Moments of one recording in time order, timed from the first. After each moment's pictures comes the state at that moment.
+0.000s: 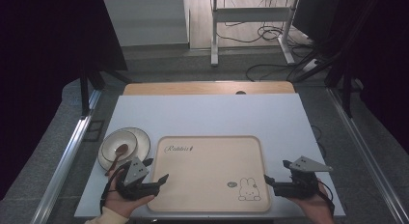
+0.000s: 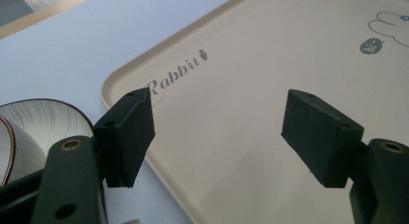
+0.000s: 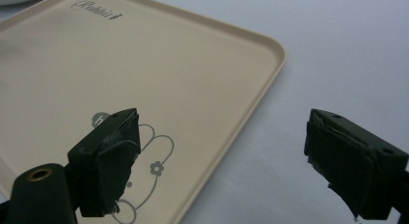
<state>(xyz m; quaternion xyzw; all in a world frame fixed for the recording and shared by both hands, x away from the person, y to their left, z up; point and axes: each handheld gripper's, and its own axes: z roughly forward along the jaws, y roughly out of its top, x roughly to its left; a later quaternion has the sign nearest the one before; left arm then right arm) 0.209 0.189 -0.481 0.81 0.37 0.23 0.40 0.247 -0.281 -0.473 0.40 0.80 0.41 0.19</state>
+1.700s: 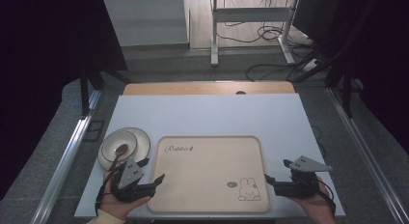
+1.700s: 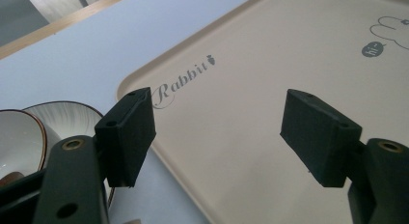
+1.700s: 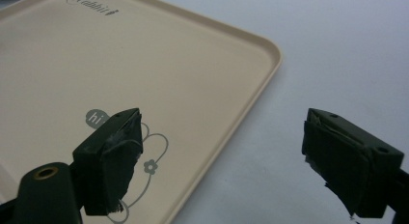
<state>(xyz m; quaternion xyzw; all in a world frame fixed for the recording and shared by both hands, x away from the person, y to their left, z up) 0.200 0.197 -0.475 0.80 0.36 0.25 0.40 0.248 -0.281 -0.471 0.39 0.81 0.40 0.20</state>
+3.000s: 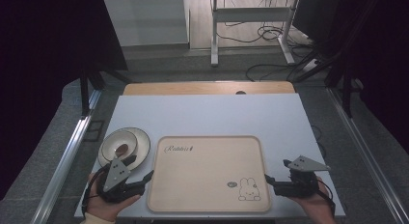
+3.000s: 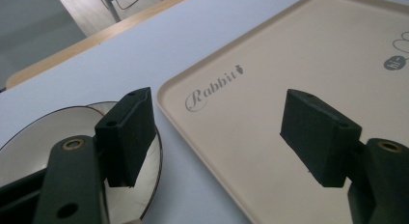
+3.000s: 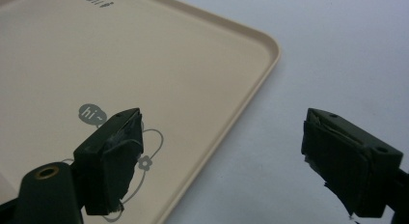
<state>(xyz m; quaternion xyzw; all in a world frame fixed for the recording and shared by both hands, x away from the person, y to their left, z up) 0.187 0.219 -0.456 0.78 0.38 0.29 0.40 0.250 -0.281 -0.474 0.39 0.81 0.39 0.20</state>
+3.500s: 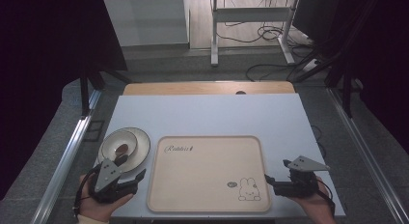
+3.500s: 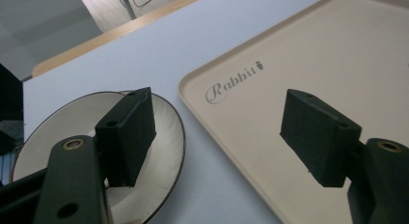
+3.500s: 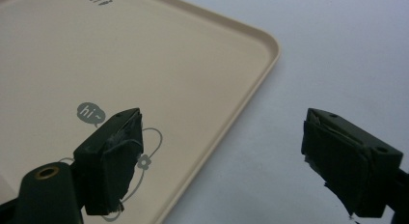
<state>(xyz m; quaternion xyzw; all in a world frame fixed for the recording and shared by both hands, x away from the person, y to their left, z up) 0.183 0.235 -0.456 0.76 0.41 0.31 0.40 0.250 -0.281 -0.475 0.39 0.81 0.39 0.20</state>
